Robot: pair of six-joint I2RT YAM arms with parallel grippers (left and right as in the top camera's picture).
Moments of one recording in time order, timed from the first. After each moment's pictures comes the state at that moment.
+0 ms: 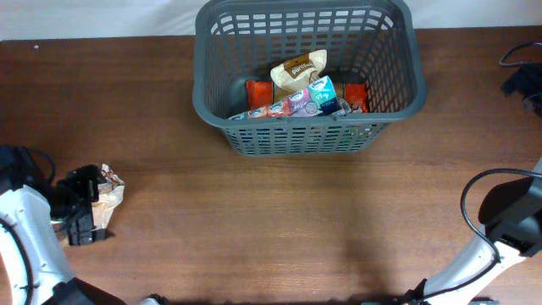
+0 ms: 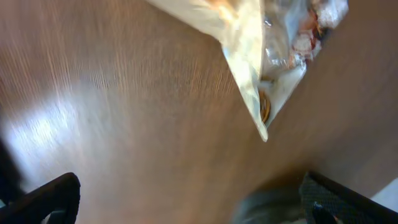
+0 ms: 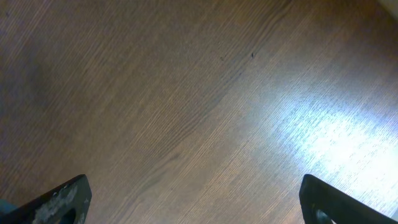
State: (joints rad) left arm 0.66 1.46 1.19 -1.25 0.27 -1.13; right arm -0.49 2.10 2.32 -1.52 0.18 0.40
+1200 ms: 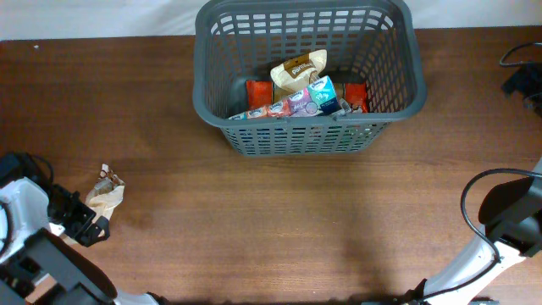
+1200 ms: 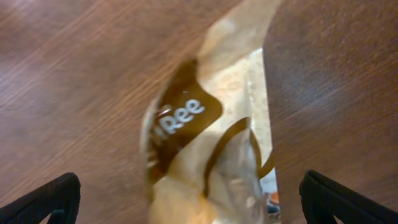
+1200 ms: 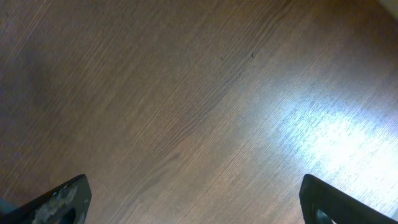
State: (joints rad) left arm 0.71 1.69 1.12 -0.96 -0.03 -1.82; right arm -0.49 2.10 2.32 -1.52 0.18 0.40
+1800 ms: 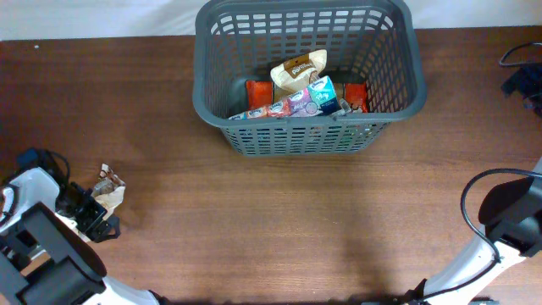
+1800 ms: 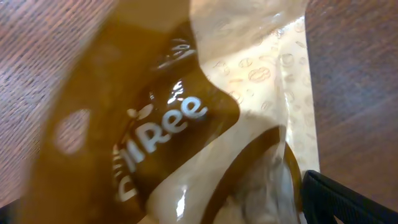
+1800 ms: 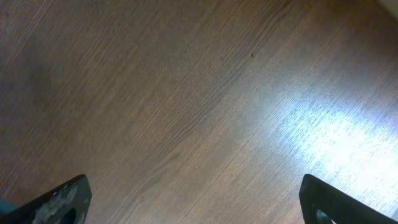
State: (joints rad) left arm 0.66 1.82 1.12 -0.91 -0.04 -1.82; right arm -0.49 2.10 2.32 -1.52 0.18 0.40
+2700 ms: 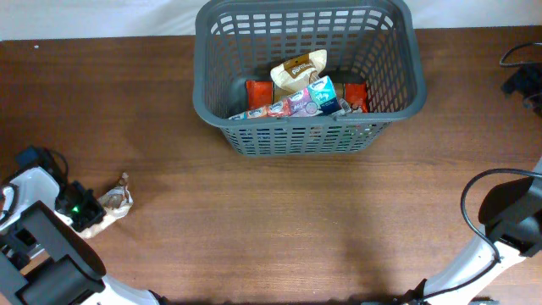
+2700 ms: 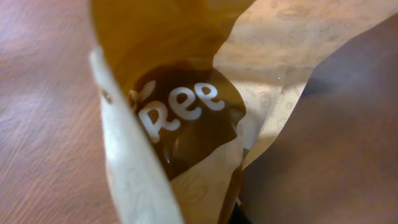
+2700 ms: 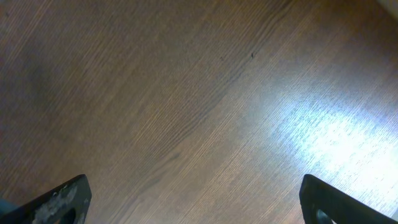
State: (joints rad) left arm 0.66 1.83 1.12 -0.85 -0.04 -1.63; right arm -0.49 2.10 2.32 -1.52 0.18 0.40
